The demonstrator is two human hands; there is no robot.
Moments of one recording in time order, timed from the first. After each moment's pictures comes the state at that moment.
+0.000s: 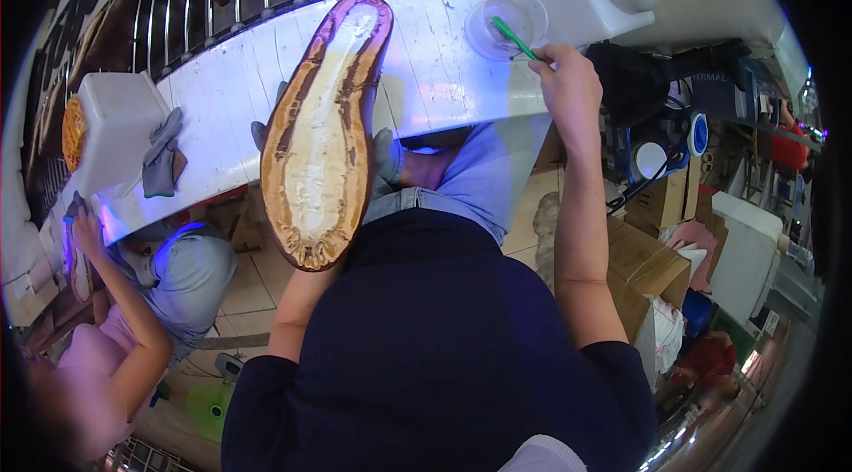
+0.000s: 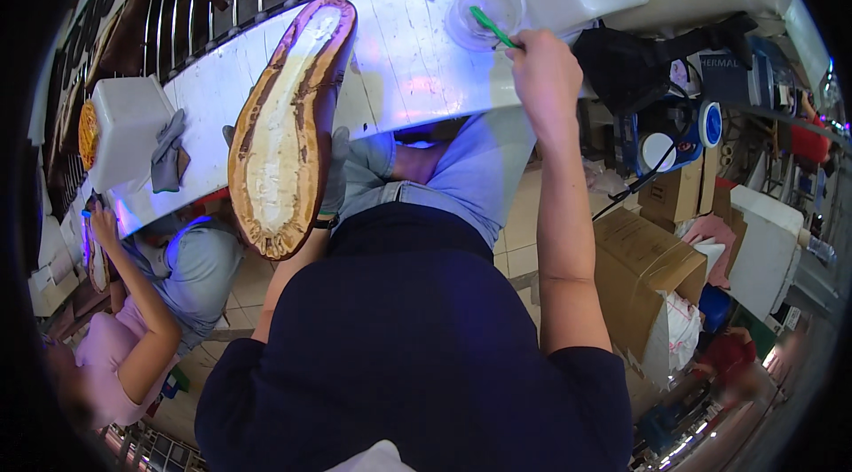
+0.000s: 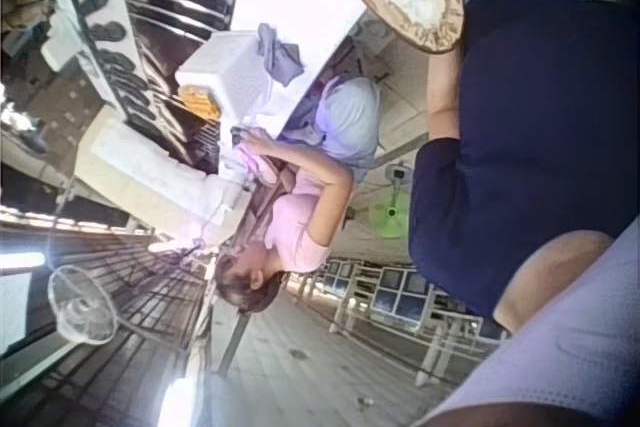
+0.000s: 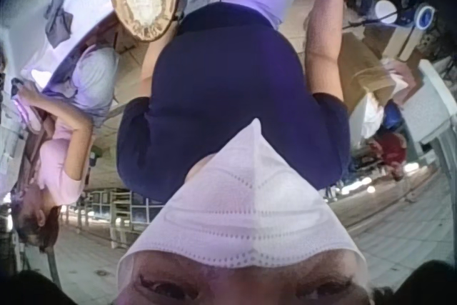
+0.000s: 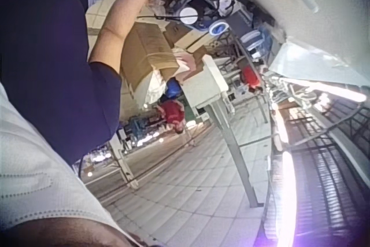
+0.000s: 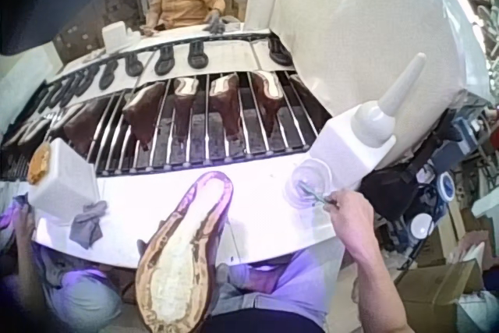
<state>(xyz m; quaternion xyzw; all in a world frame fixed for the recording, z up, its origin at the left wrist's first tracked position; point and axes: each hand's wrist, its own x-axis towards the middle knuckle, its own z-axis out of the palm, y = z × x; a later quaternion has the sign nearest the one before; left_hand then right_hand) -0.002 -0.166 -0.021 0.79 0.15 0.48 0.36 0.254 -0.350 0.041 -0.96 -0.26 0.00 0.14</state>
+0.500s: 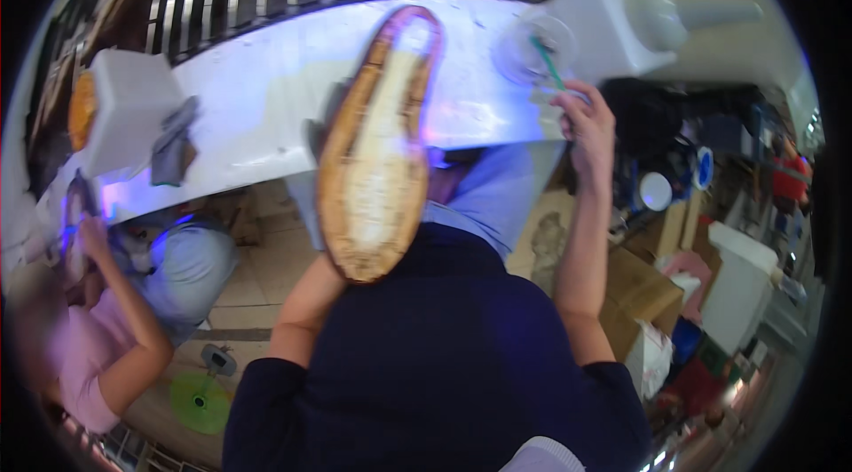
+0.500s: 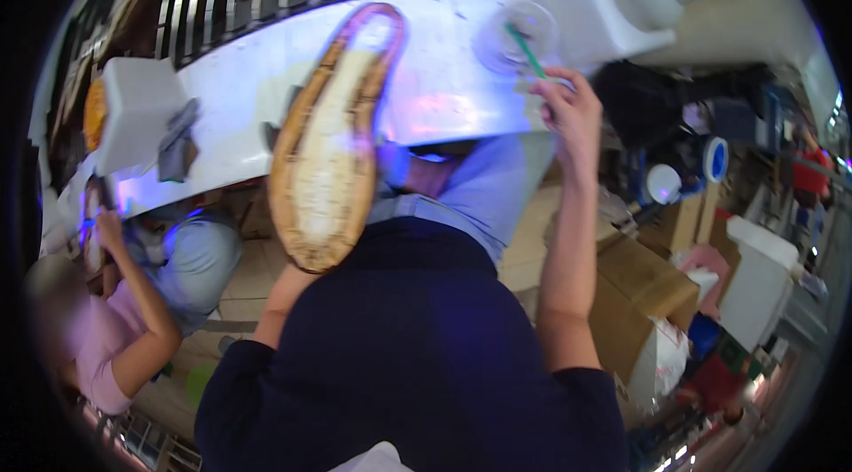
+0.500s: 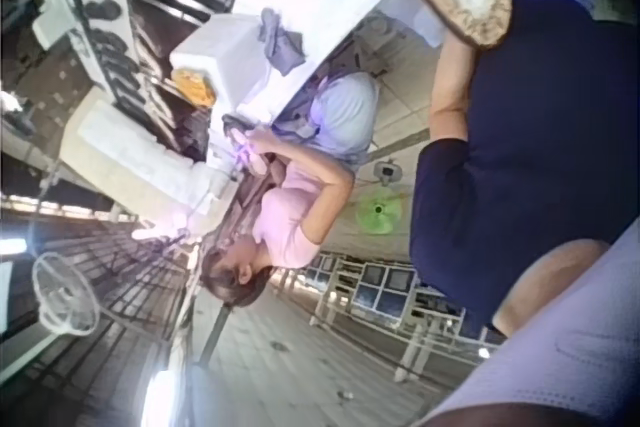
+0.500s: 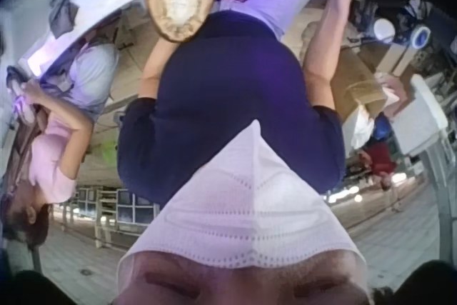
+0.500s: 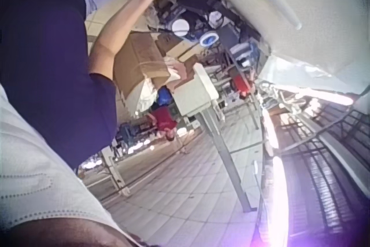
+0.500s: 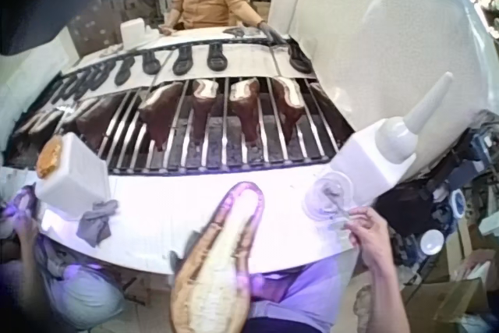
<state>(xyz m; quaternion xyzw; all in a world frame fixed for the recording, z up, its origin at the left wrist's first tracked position) 0.021 -0.174 -0.023 0.78 0.12 0.51 0.34 0.261 -0.381 0.006 -0.74 -0.09 0.24 0.62</state>
